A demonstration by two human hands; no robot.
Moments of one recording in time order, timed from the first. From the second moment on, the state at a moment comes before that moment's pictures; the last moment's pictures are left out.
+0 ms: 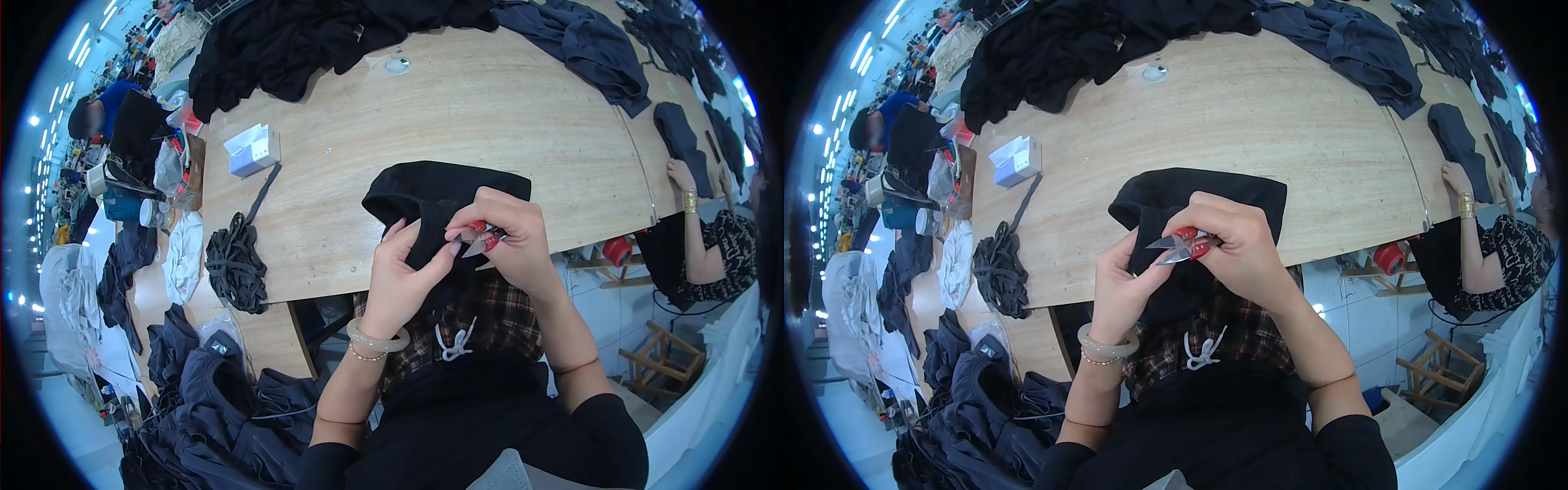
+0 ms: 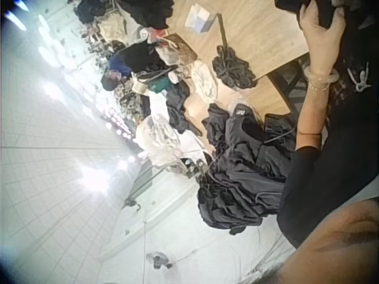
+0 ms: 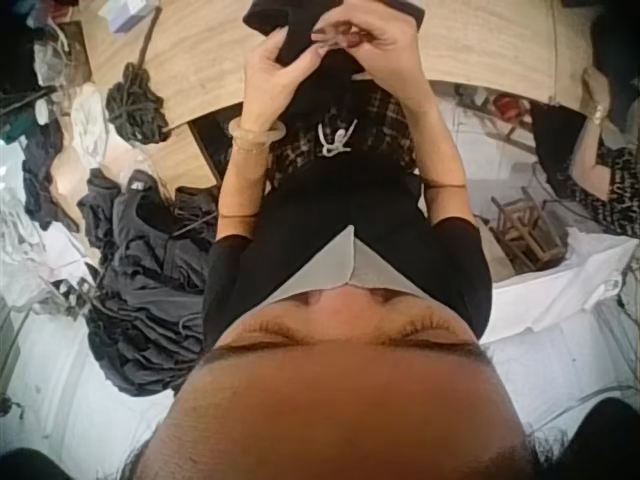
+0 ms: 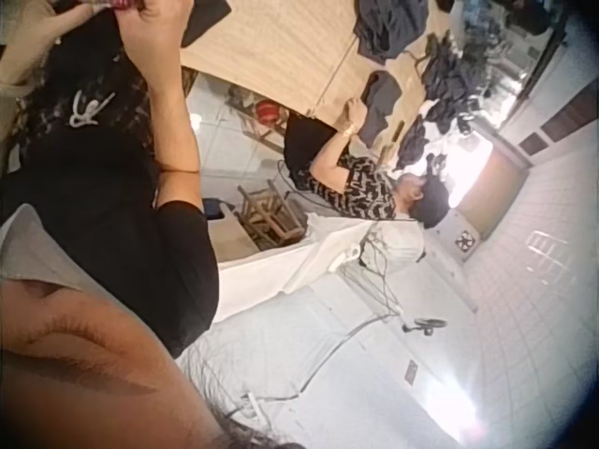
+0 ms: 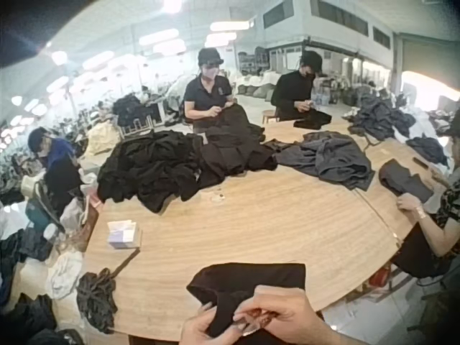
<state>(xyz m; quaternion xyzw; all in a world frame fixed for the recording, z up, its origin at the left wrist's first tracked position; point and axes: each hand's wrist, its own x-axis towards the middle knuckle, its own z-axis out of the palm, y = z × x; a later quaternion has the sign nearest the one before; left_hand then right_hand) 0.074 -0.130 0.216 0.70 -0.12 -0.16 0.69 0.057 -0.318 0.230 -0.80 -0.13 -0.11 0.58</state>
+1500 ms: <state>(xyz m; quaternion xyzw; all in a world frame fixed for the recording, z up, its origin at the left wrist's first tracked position) 0.066 -0.063 0.201 0.66 -0.08 -0.30 0.69 0.067 -0.287 0.187 -0.80 -0.22 -0.19 0.52</state>
